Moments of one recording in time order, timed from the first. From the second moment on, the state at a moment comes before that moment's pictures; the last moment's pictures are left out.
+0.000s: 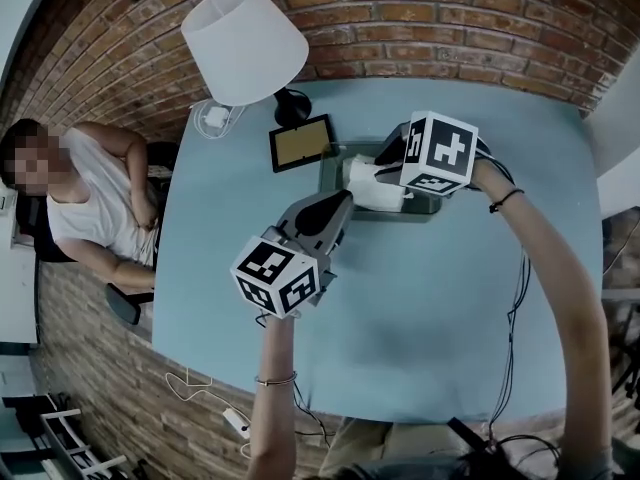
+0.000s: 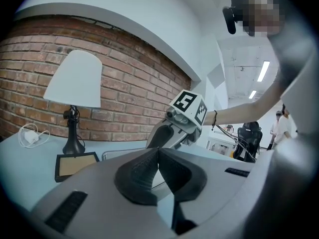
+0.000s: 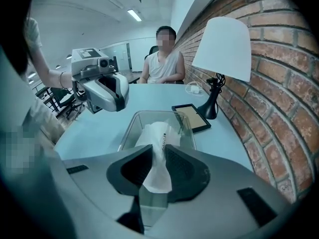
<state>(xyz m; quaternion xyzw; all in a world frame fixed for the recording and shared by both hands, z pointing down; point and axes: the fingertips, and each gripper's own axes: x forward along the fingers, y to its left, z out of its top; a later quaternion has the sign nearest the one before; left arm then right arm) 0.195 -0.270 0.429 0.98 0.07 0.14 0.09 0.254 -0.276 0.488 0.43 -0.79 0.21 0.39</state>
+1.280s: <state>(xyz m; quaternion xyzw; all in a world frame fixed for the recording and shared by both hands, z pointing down) 0.203 -0.280 0.444 0.98 0.05 0.14 0.11 0.264 -0.292 0.518 0.46 -0.74 0.27 0.40</state>
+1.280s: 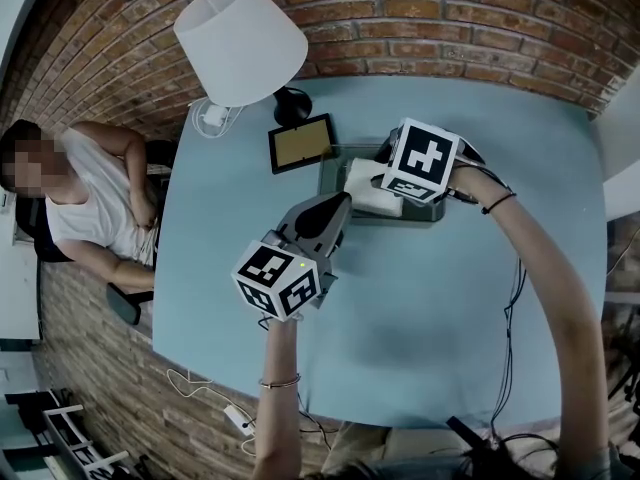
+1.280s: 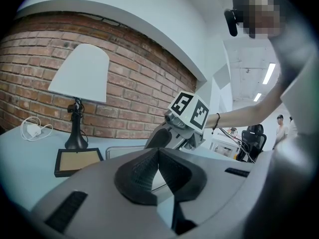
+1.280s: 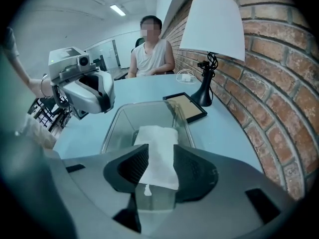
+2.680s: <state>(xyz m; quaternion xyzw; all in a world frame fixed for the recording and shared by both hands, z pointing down) 0.144 -0.186 0.375 0.98 0.11 0.09 0.10 0.175 -0.166 0.374 0.73 -0.66 0.15 0.00</state>
